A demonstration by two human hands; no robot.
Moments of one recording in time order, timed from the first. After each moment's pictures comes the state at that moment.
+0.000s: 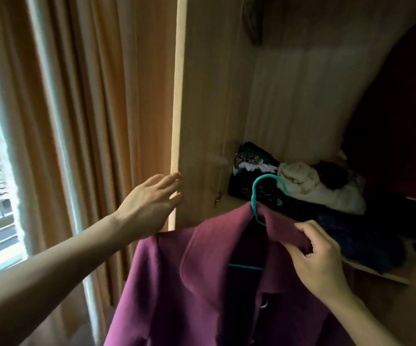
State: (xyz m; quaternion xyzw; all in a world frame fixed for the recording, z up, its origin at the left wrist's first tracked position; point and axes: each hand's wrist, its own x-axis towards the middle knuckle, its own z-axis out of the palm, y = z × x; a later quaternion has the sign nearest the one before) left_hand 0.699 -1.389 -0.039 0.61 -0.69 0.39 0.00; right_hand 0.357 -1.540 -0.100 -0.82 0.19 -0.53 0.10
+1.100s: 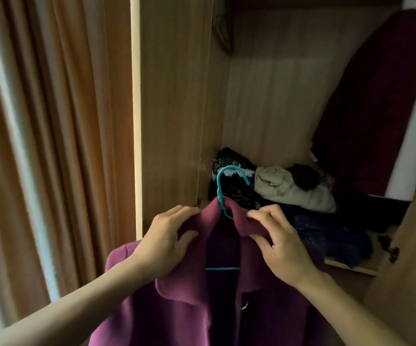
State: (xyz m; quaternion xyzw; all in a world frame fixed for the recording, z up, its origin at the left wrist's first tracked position) left_hand 0.596 -1.398 -0.051 0.57 -0.68 0.10 0.44; right_hand 0.365 -1.539 -0.067 -0.88 0.17 -0.44 0.04
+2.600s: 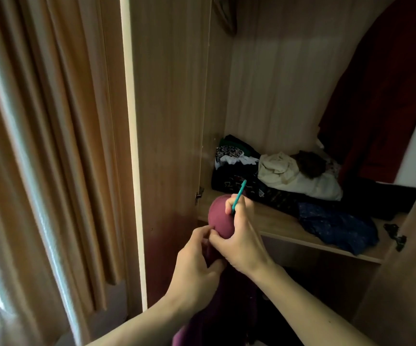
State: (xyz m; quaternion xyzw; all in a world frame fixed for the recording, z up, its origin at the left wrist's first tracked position) left_hand 0.520 -1.400 -0.114 0.62 -0.51 -0.15 0.58; right_hand 0.433 -1.501 -0.082 -0.82 0.24 -0.47 0.22
